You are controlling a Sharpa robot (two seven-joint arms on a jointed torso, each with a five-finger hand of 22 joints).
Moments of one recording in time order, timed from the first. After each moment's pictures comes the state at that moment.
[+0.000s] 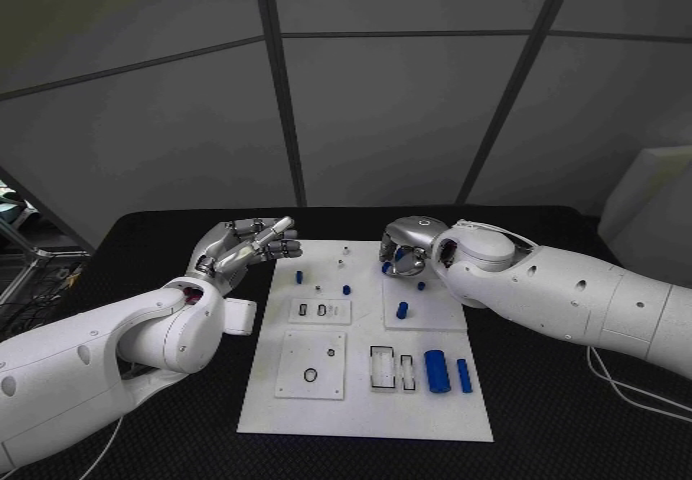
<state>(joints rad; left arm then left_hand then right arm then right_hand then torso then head) 1.09 -0.90 0.09 1.62 -0.06 -0.41 0.44 1.39 0.00 -0.02 0.10 0.18 0.92 0.20 0.15 0.09 1.00 0.15 0.24 0.07 1.06 0.13 0.17 0.14 0.19 0.88 0.23 0.37 0.14 1.23 -0.61 0.03 1.24 -1.70 -0.16 -0.12 1.24 -0.05 0.37 -0.28 0.14 1.08 0.15 0.07 0.07 1.13 0.09 0.06 0.07 1.47 0.00 0.96 0.70 0.10 1.35 0.11 1.37 1.14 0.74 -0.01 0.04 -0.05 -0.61</state>
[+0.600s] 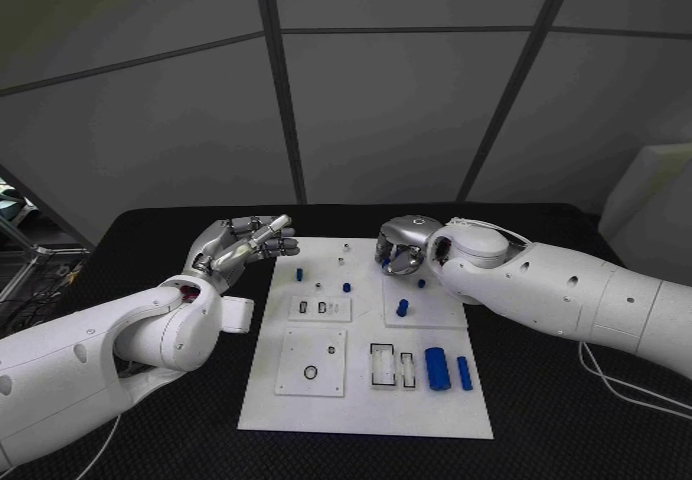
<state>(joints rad) 1.09 -0.90 0.09 1.62 -0.06 -0.41 0.44 1.39 0.01 -0.02 0.10 0.18 0.92 0.20 0.14 0.09 1.00 0.15 0.24 0.07 1.06 0.13 0.17 0.14 0.19 0.88 0.23 0.37 0.14 1.23 -0.59 0.03 1.22 -1.69 -0.14 -0.11 1.23 -0.04 0.42 -0.28 0.14 1.10 0.14 0.07 0.07 1.17 0.09 0.06 0.06 1.47 0.00 1.02 0.74 0.08 1.37 0.11 1.40 1.19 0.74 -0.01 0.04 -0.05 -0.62</state>
